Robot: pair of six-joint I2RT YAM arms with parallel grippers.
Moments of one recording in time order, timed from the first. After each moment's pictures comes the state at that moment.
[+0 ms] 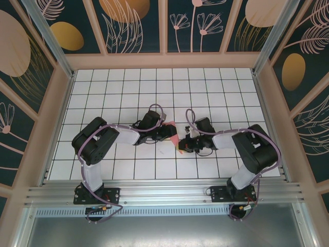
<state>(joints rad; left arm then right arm) -0.71 1.91 0.86 0.35 0.44 -1.00 0.50 1.61 0.54 0.06 -0.74 0.66</state>
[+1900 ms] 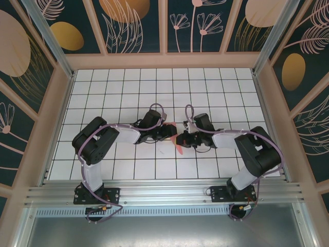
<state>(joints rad) -0.71 1.91 0.89 0.30 0.45 -0.99 0.52 1.62 0.59 0.12 -0.71 0.68</state>
